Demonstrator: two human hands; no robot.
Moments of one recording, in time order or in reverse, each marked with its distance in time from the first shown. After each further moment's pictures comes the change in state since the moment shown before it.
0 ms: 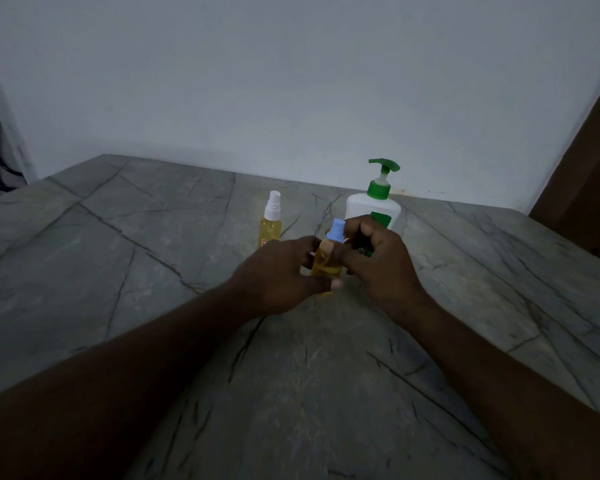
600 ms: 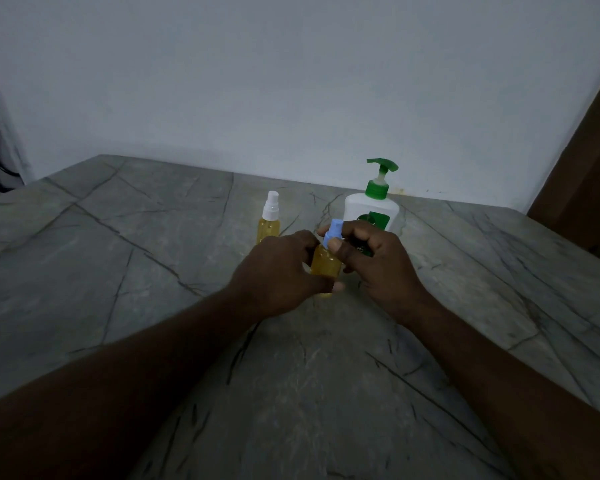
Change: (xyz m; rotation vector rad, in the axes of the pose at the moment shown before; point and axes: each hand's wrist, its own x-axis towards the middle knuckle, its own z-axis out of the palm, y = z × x) left_hand -0.001 0.008 0.003 0.055 0.114 -0.045; right_hand 0.001 0.007 -0.005 0.057 -0.065 0.009
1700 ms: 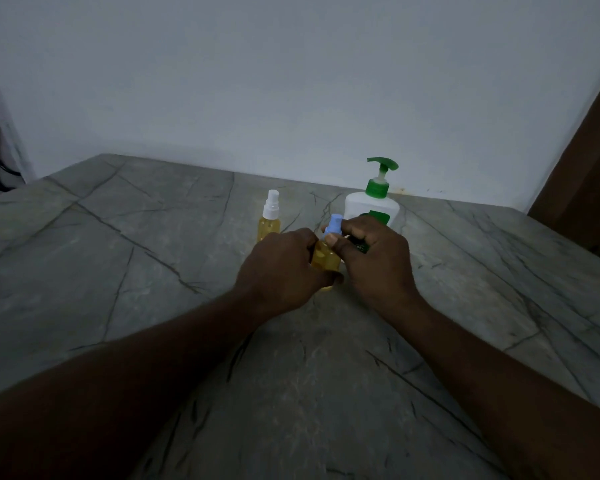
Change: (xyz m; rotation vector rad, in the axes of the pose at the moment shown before) left_hand 0.005 0.001 0.008 0.105 0.147 -0.003; right_hand 0.001 -0.006 0.013 -0.335 0.227 -0.060
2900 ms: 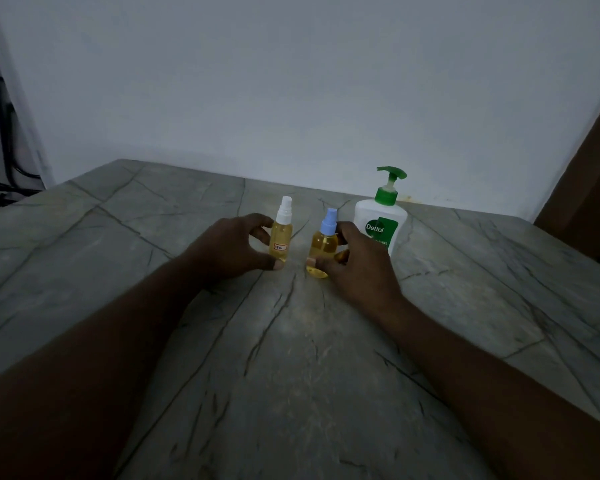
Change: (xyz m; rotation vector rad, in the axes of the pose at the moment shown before) left_hand 0.023 -0.075 -0.062 -0.014 -0.266 -0.152; right_hand 0.004 -0.004 0.022 -0.105 -0.197 0.035
